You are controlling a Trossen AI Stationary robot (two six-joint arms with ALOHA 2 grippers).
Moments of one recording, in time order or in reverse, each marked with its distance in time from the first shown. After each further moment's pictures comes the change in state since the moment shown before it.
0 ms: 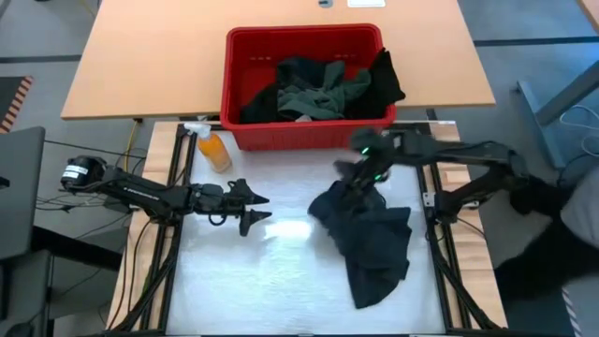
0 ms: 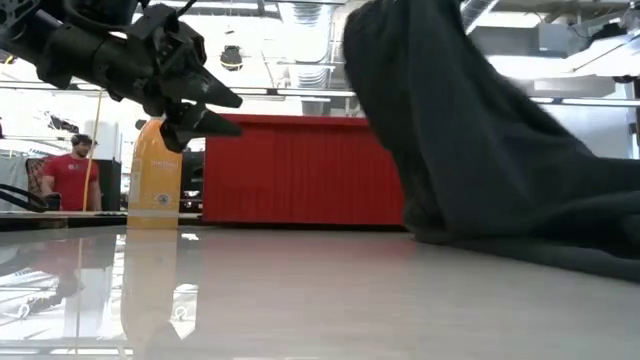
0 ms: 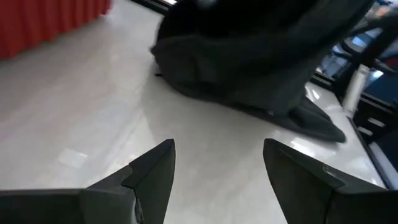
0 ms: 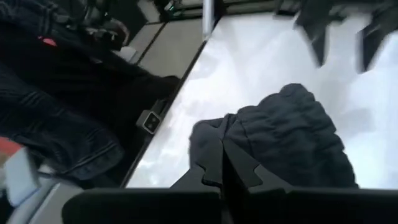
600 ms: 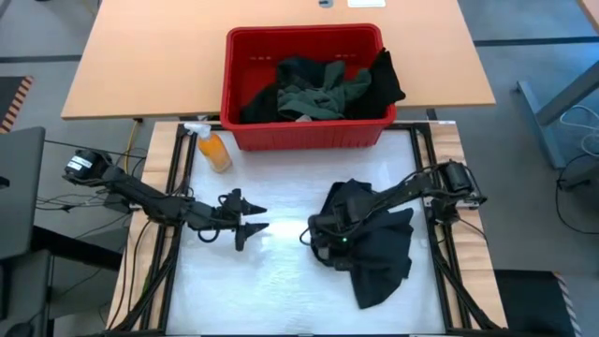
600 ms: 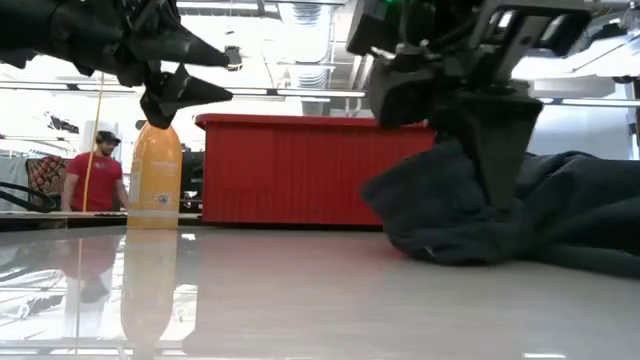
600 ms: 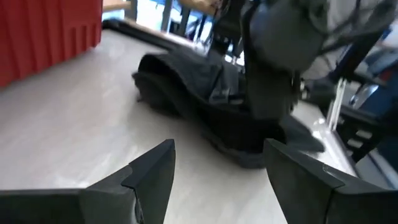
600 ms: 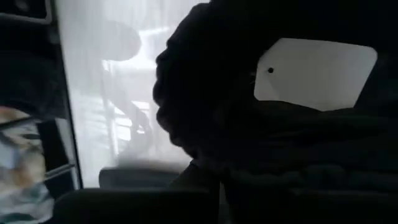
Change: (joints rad) left arm -0.258 0.001 -0.001 0.118 -0.307 0.032; right arm 0.333 0.499 -0.048 -0.047 0.247 0.339
